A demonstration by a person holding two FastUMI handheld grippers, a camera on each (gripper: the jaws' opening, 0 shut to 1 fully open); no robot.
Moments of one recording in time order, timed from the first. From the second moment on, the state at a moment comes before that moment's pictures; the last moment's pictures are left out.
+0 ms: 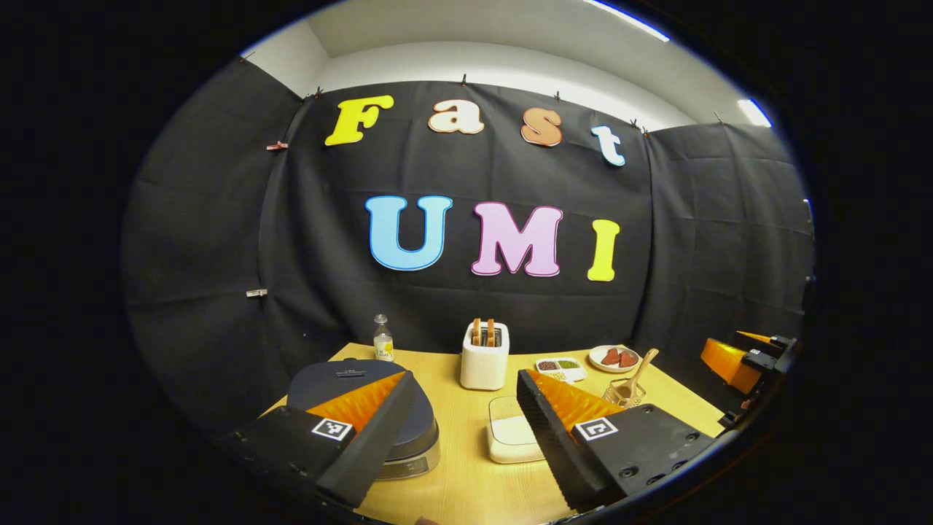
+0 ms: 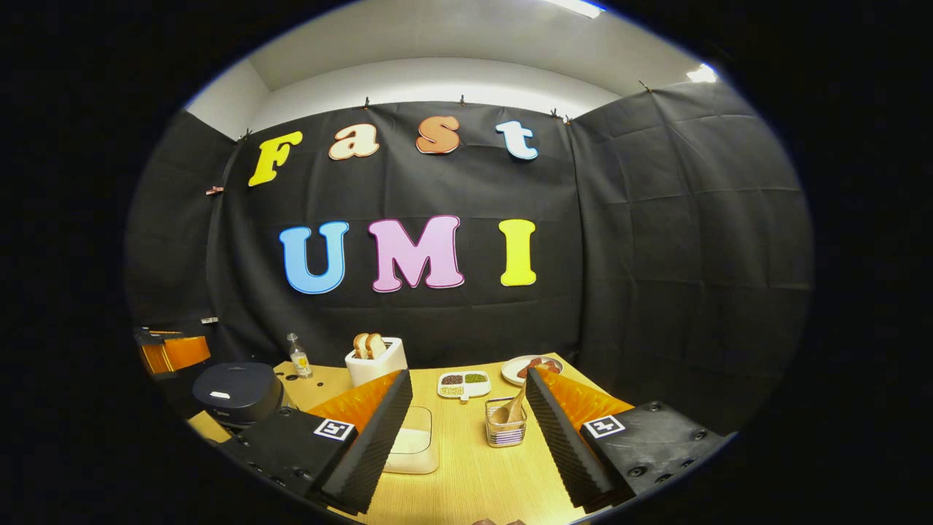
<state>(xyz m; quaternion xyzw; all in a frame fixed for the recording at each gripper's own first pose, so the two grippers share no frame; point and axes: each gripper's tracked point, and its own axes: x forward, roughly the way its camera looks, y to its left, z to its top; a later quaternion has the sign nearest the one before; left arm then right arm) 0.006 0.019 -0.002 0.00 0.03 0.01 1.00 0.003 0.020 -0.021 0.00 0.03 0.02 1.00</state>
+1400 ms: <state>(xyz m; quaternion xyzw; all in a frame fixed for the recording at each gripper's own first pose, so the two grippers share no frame) 0.066 0.147 -0.119 -0.07 0.22 0.03 0.97 -0.012 0.021 -0.051 -0.01 0.08 0.02 1.00</state>
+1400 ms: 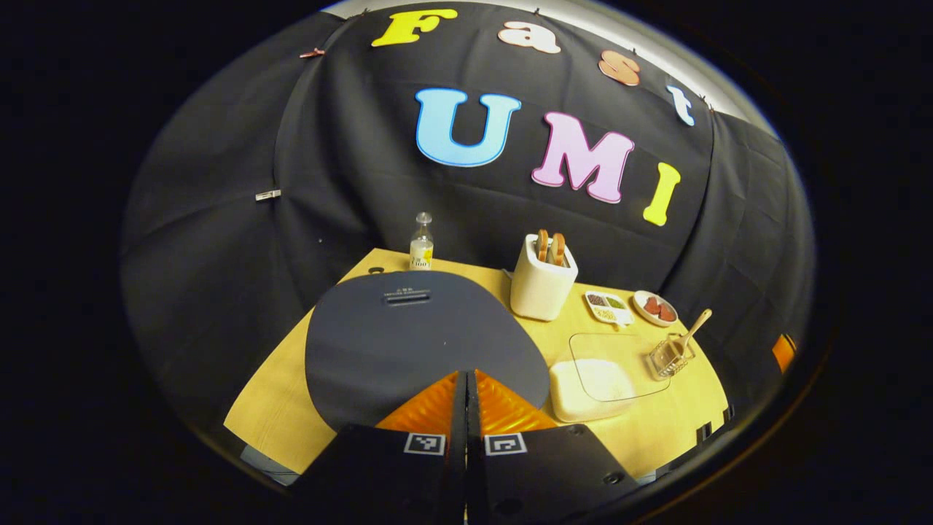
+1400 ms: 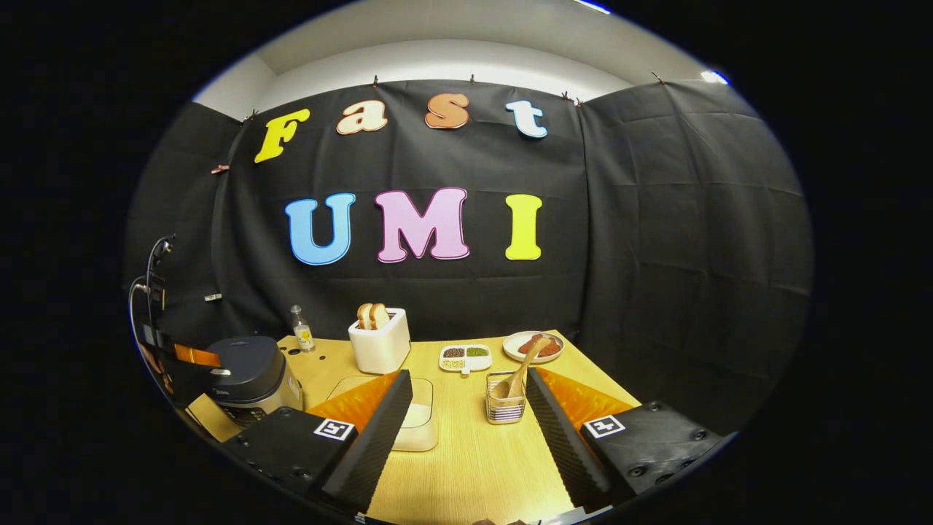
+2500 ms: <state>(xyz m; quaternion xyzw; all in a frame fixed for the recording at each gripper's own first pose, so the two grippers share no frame) 0.066 0.147 -0.102 -0.04 0.20 0.10 0.97 0.036 -0.011 -0.071 -0.01 0.13 0.03 0.99</state>
